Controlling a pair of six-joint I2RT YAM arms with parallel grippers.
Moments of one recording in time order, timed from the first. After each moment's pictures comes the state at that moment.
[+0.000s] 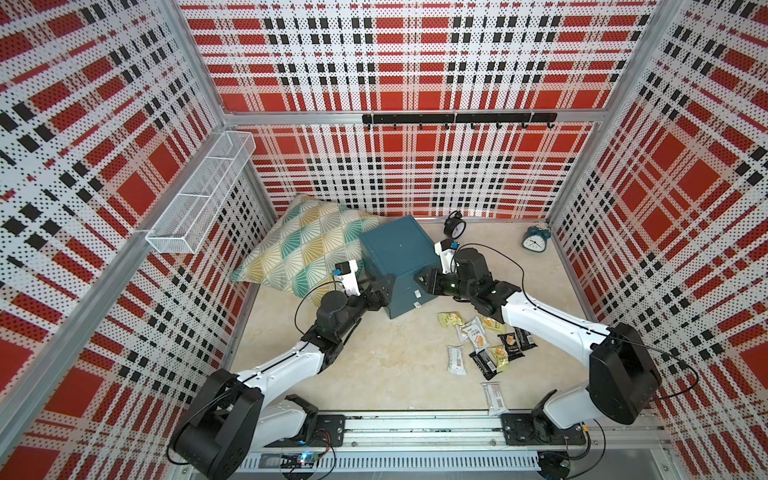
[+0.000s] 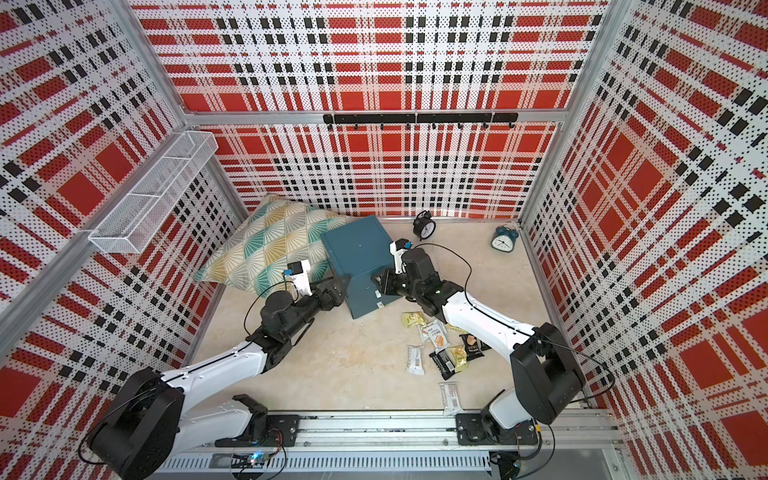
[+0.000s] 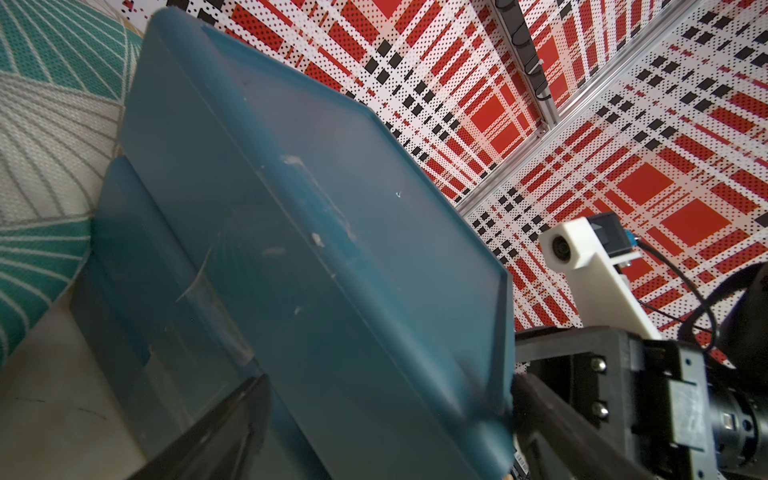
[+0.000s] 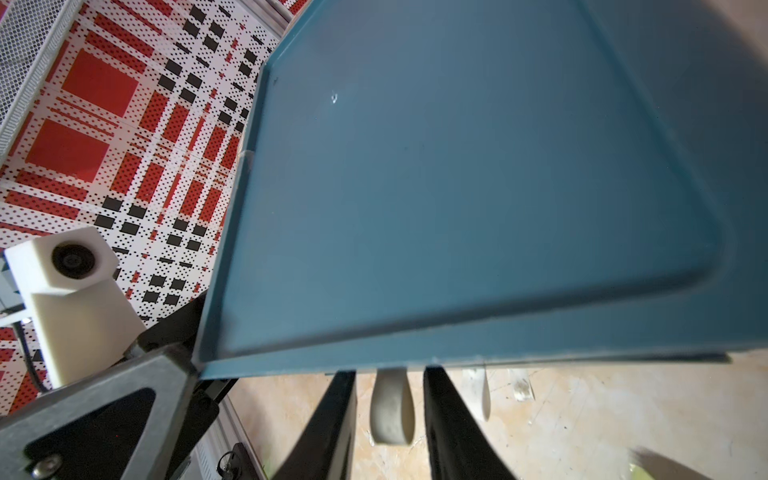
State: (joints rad) left arm -0.48 1.20 0.42 0.71 0.13 -0.70; right arm 0.64 1.50 1.03 -0.03 -0.25 0.66
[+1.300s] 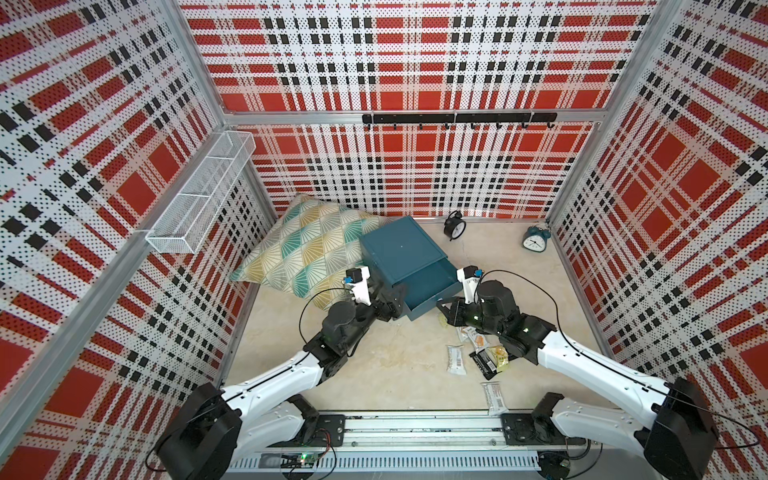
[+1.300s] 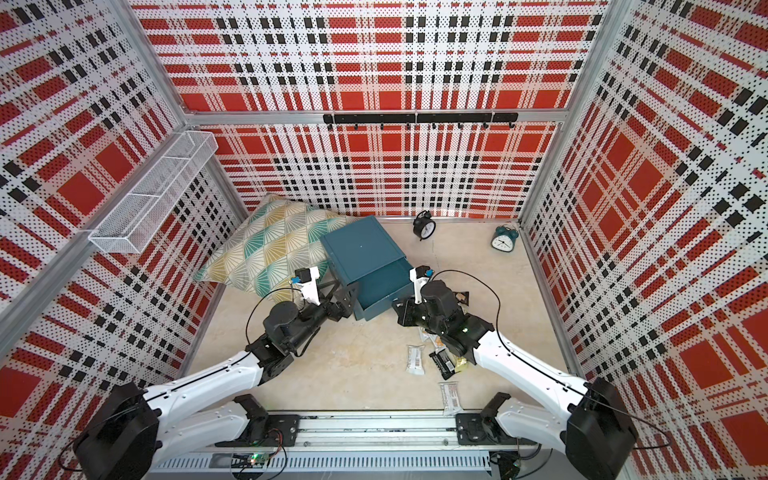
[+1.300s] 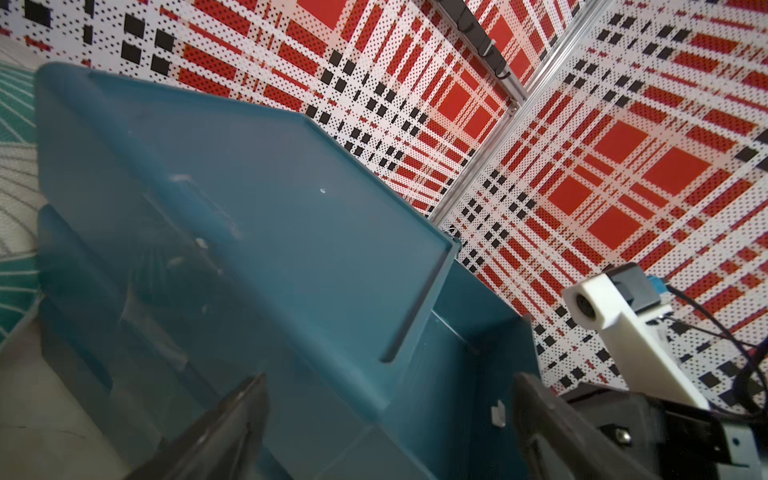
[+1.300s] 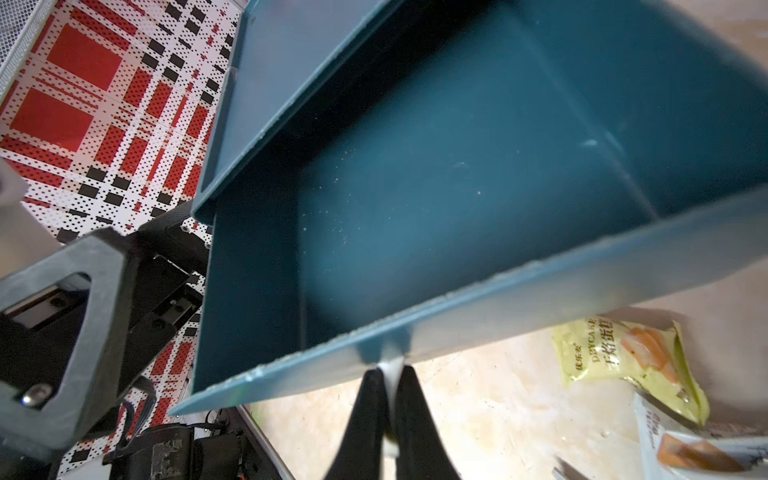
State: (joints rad) left arm -0.69 1.09 0.44 0.61 -0.09 -0.53; right arm 0.71 1.11 0.72 -0.12 -0.11 0.70
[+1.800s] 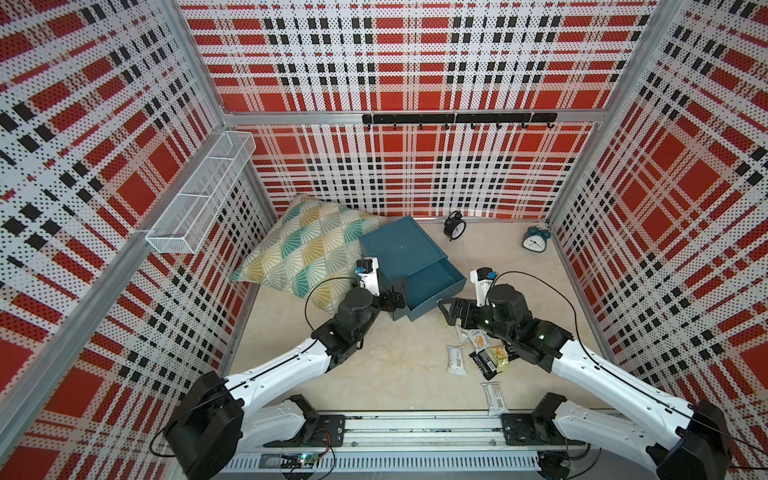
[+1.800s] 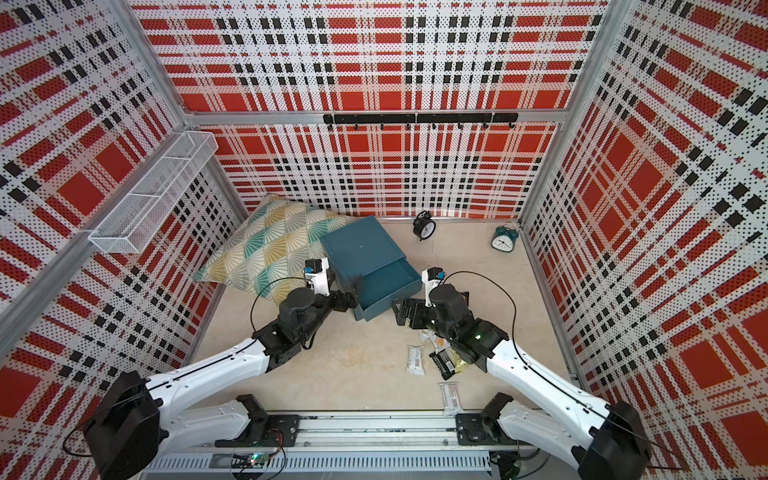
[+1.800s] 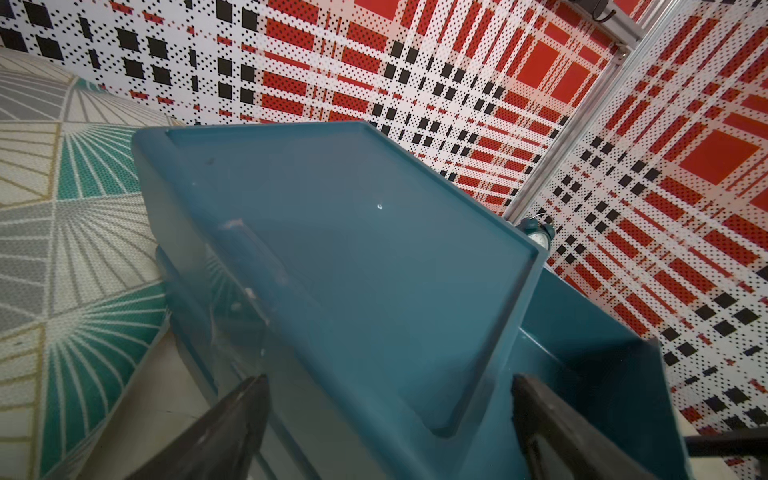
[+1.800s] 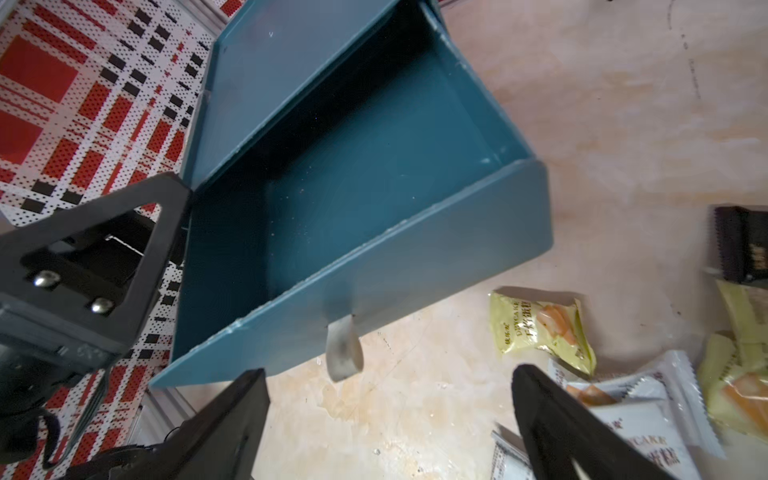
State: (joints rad) left arm -0.70 1.19 0.63 0.34 -0.28 -0.41; right arm 0.71 0.98 0.72 -0.27 0.01 0.68
